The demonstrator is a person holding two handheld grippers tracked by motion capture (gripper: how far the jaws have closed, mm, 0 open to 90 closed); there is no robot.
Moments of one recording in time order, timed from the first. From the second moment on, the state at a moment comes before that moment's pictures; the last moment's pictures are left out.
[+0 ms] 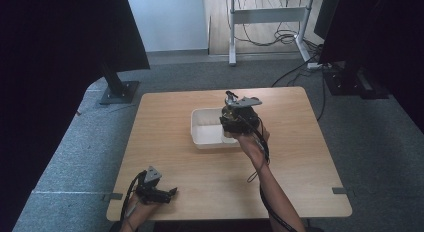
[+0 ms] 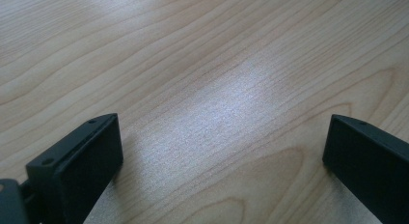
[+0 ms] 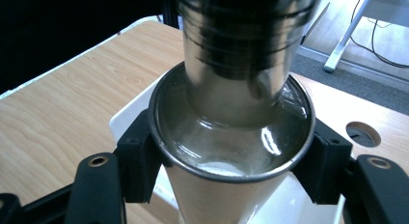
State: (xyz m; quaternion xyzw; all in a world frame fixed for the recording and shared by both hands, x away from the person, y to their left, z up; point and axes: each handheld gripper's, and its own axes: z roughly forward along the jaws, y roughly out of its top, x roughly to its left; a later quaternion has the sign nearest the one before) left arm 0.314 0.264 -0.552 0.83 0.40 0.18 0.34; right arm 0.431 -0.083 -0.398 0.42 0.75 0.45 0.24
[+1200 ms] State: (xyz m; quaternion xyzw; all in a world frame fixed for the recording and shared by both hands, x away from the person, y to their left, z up) left arm 0.314 0.264 -0.552 0.84 0.39 0.18 0.34; right arm 0.496 -0.017 -0.442 0.40 0.76 0.46 0.22
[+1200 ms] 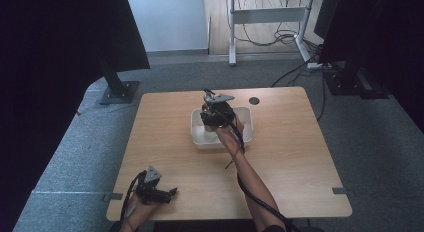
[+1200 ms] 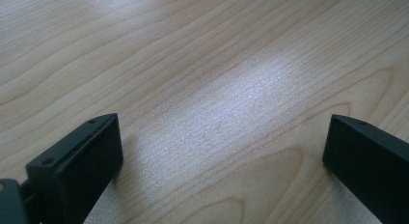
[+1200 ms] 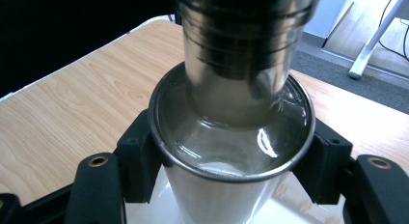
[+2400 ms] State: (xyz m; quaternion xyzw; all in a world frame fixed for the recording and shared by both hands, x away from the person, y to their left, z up) left arm 0.314 0.264 -0.552 0.84 0.39 0.18 0.34; right arm 0.508 -0.007 -0.454 0.37 0.78 0.46 0.20
